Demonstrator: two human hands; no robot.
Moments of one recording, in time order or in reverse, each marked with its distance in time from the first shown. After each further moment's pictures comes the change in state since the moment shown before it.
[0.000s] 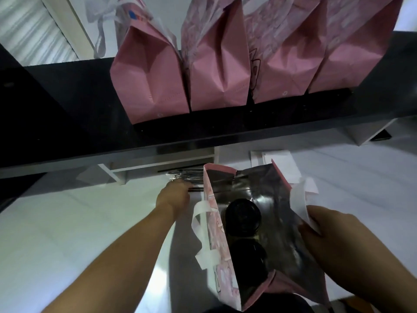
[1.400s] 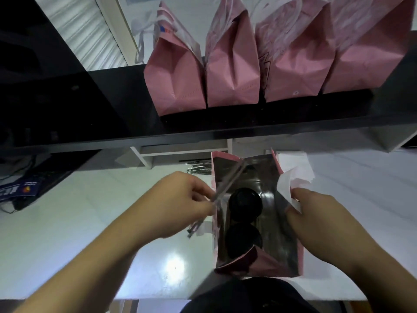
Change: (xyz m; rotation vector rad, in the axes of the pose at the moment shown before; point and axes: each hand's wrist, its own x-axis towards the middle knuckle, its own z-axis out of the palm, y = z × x) left_hand -0.220 0.113 -0.158 -0.463 -0.021 -0.018; right_hand 0.001 0.013 -0.004 -0.006 -0.019 -0.181
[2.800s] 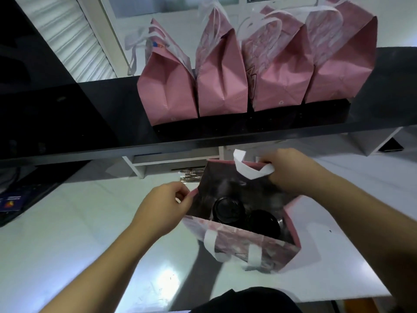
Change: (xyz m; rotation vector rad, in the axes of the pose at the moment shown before) left_hand 0.050 -0.080 0.037 0.191 0.378 0.037; right_hand 0.097 -0.018 -0.033 -0.182 -0.062 -0.209
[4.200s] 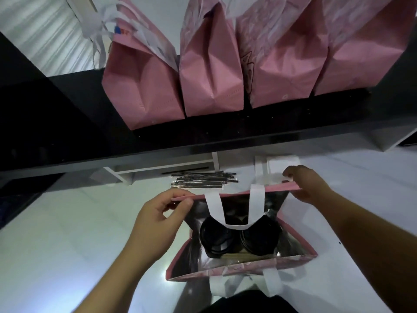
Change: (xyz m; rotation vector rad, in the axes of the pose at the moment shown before) left_hand 0.024 0.017 0.020 -0.596 -0.023 -0.065; right_hand 0.090 0.146 0.107 0.132 -0.086 0.303
